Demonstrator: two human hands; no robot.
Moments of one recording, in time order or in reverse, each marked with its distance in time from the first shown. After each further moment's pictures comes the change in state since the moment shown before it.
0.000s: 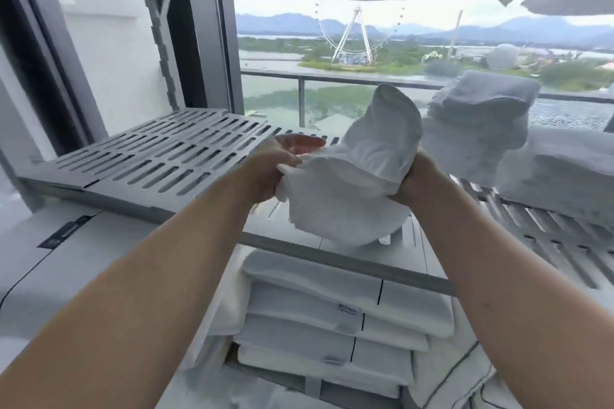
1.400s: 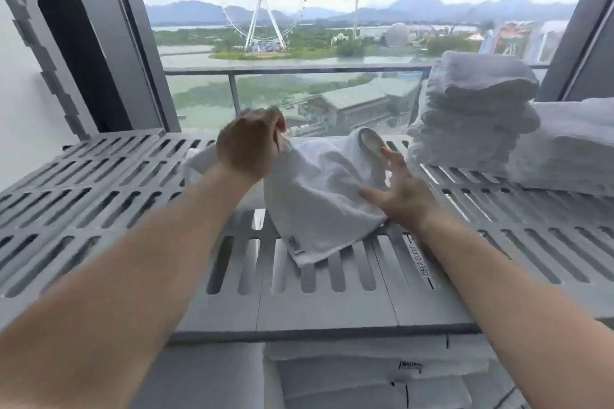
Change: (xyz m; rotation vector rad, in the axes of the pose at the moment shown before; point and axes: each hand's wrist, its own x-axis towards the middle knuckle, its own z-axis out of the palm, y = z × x) left_hand 0.178 -0.009 -0.099 1.323 0.304 0.795; right_hand 0.072 0.064 0.005 -1.178 0.301 -0.347
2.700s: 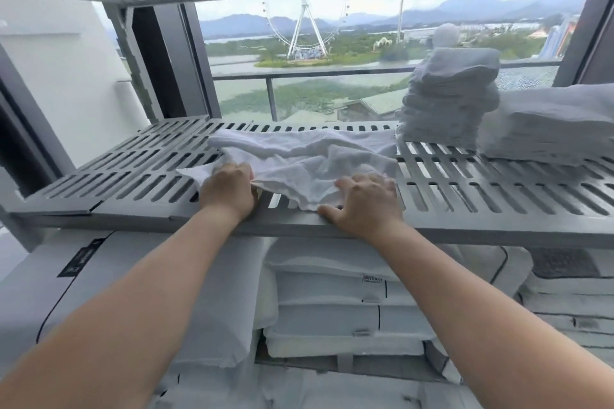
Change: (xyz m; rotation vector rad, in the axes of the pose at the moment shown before) left_hand -0.168 0.056 -0.084 0.310 -0.361 -0.374; right_hand -0.151 -0.039 -0.010 -0.538 -0.087 -0.227
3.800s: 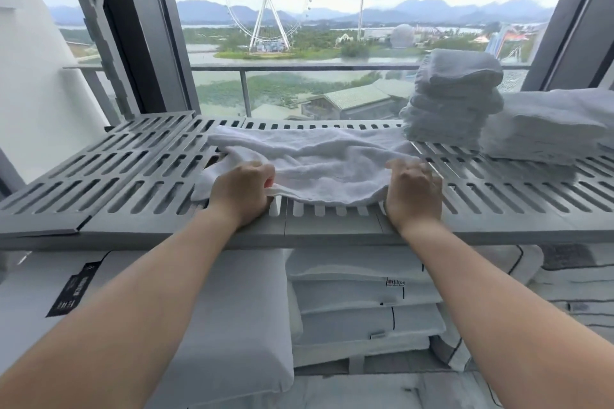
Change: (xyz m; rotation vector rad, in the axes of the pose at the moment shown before) left_hand 0.035 -0.044 0.016 -0.171 0.056 0.378; right_hand 0.024 0.000 0.008 -0.117 0.347 0.285
